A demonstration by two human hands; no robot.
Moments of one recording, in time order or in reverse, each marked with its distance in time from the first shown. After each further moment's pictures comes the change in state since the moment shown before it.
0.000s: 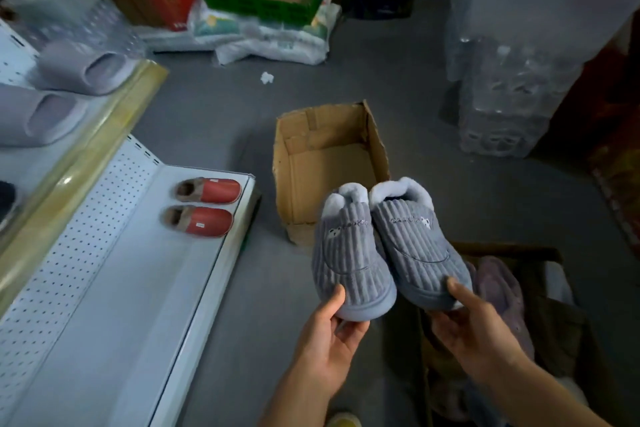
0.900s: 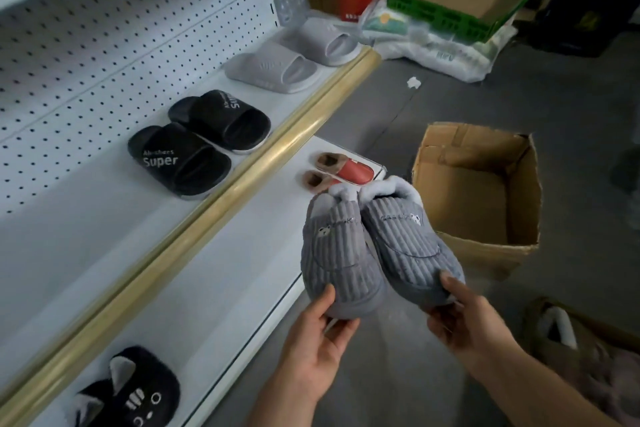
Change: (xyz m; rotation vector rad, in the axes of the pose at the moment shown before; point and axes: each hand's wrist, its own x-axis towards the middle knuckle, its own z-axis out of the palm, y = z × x) left_hand -0.121 0.108 -0.184 -0.425 0.093 0.274; right_hand -0.102 0.109 0.191 -0.440 -0.253 0.072
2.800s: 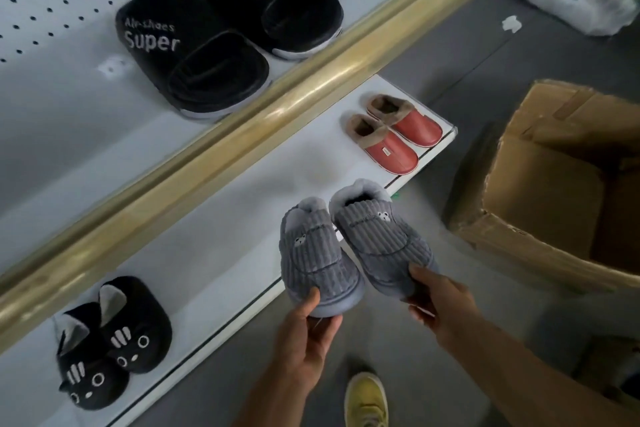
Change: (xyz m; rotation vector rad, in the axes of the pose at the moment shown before) left_hand 0.159 0.010 -0.111 -0.247 0.264 -0.010; right_hand 0.165 0.086 0.097 -0.387 0.050 0.080
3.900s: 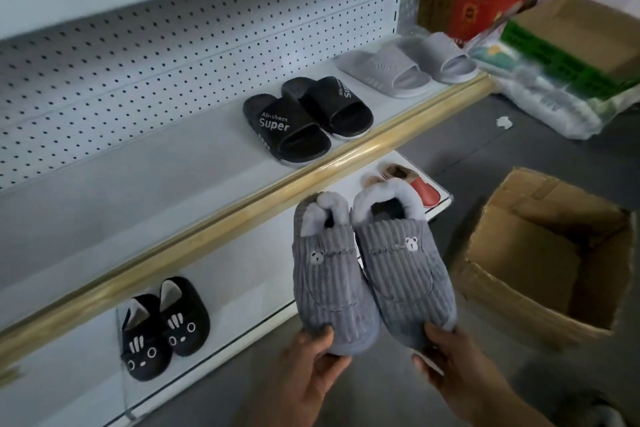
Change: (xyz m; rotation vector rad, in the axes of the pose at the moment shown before) left_hand -0.169 -0.012 -0.056 0.120 -0.241 0.147; right_hand -0.187 0.009 -0.060 0.094 -0.291 -0.047
